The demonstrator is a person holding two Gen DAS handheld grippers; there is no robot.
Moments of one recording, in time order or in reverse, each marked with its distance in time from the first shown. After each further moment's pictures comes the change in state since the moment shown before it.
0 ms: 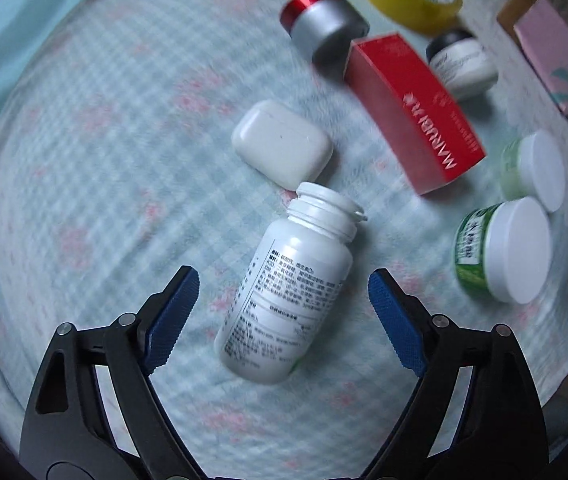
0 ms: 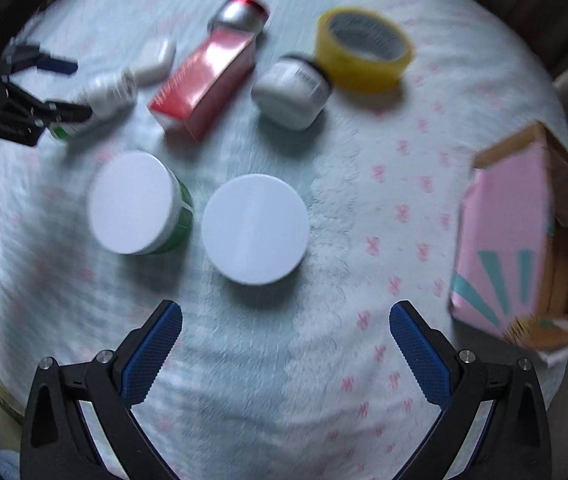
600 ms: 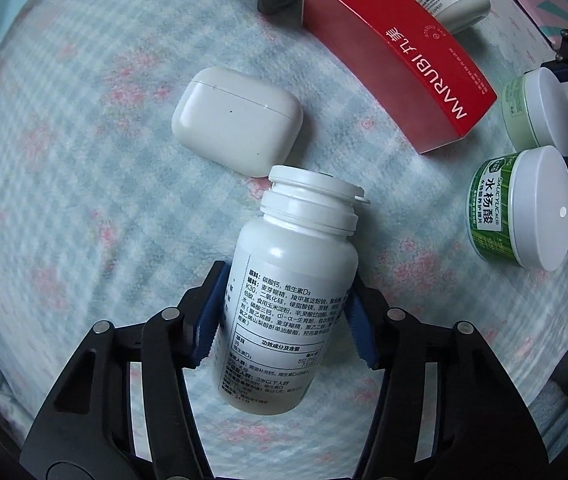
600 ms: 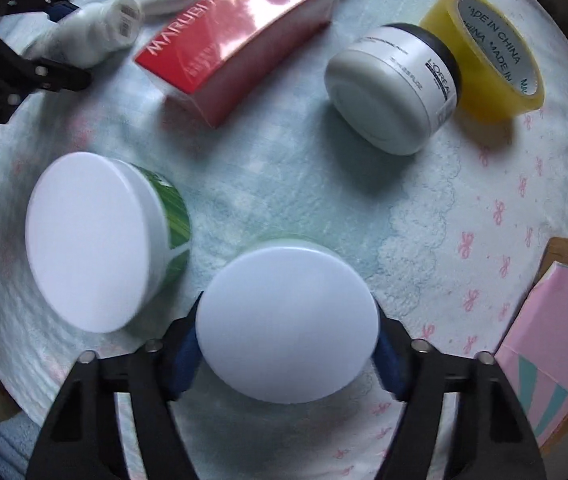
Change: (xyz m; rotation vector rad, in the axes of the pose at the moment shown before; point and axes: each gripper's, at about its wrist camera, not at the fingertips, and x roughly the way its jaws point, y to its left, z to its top) left arm 0.044 -0.017 0.025 0.168 0.124 -0.041; right arm 0.067 0.031 0.051 -0.185 0.132 0.013
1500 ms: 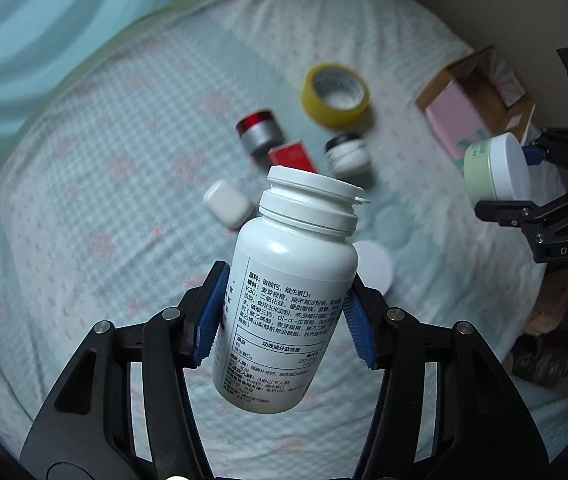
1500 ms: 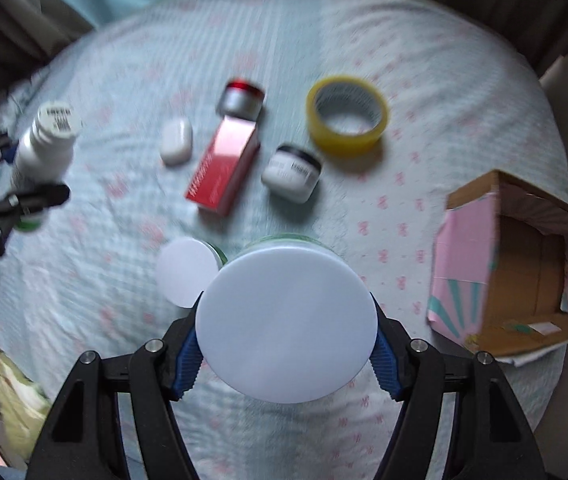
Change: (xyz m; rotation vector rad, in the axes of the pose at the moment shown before) left arm -0.216 -0.037 -0.046 -0.270 -0.311 -0.070; right arm -0.189 -0.038 -0.062 0.317 -0.240 0.098
